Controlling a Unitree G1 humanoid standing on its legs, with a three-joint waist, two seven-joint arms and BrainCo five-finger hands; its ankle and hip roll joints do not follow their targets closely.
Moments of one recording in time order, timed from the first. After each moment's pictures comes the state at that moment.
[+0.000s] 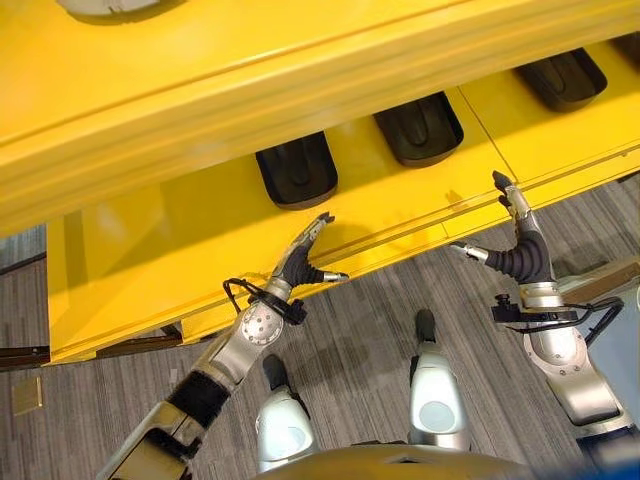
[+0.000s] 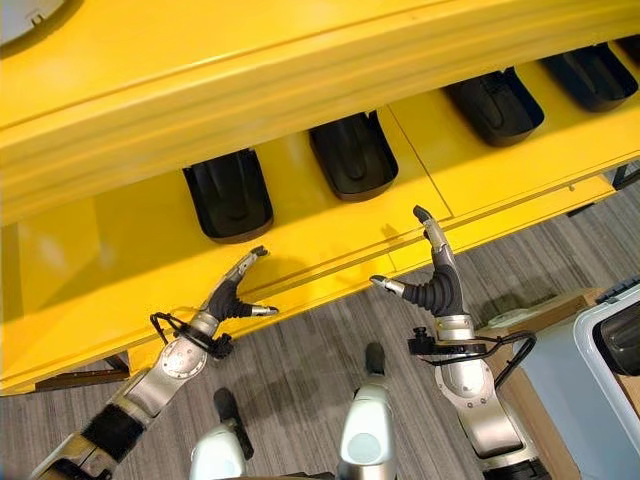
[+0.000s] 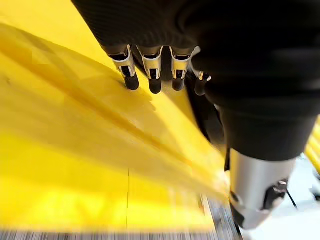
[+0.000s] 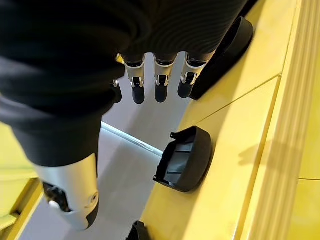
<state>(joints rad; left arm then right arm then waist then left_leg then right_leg) -0.14 0.51 -0.51 0.15 0.08 -0.25 0.14 0.09 -0.53 0.13 -0.25 -0.06 -0.23 -0.32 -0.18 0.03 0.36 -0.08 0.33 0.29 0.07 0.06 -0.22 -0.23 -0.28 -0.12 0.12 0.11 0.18</state>
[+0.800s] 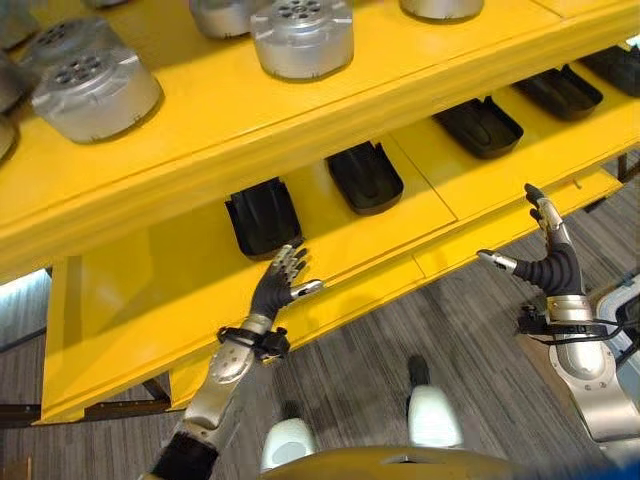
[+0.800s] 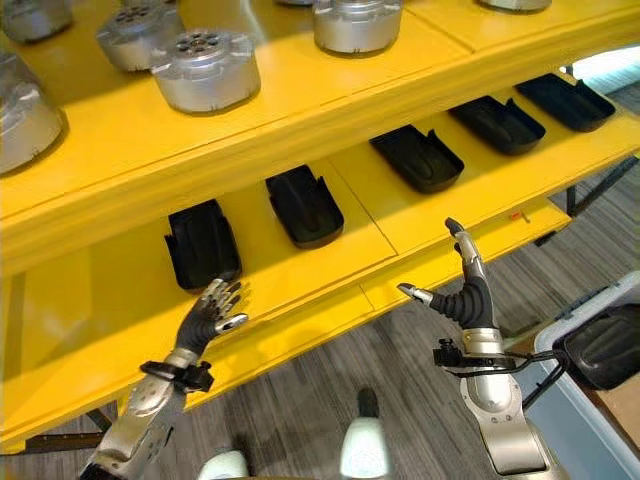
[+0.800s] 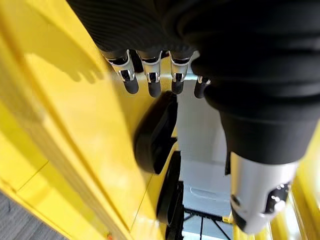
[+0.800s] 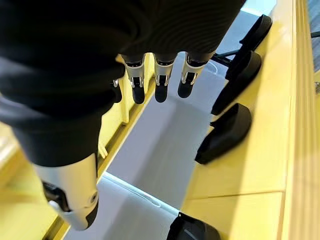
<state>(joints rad) 0.14 0.40 -0.23 0.03 -0.48 -0.24 0.00 0.16 -0.49 0.00 -0.23 -0.05 -0.24 -0.25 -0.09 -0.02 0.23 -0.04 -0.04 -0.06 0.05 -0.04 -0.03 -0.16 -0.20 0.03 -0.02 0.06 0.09</state>
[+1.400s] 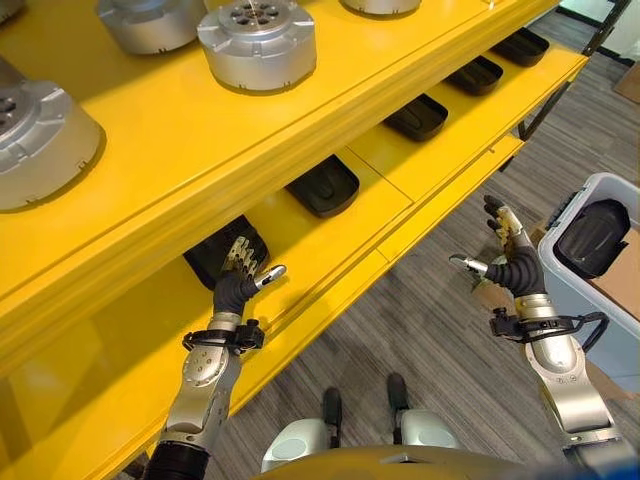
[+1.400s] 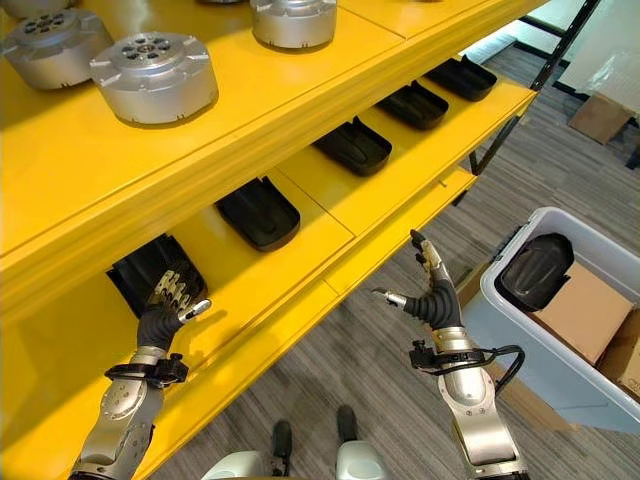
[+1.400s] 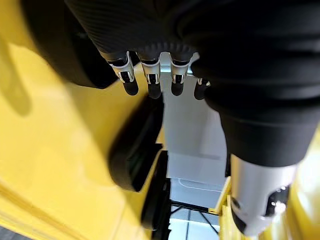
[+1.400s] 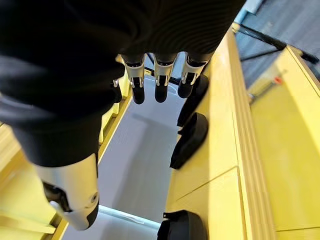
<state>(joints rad) 0.14 0.33 -0.07 0.00 -0.44 -0.26 0.05 0.12 -0.41 0.06 -0.18 0.07 -0.22 -0.12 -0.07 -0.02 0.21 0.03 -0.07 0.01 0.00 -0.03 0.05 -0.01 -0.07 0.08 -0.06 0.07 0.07</state>
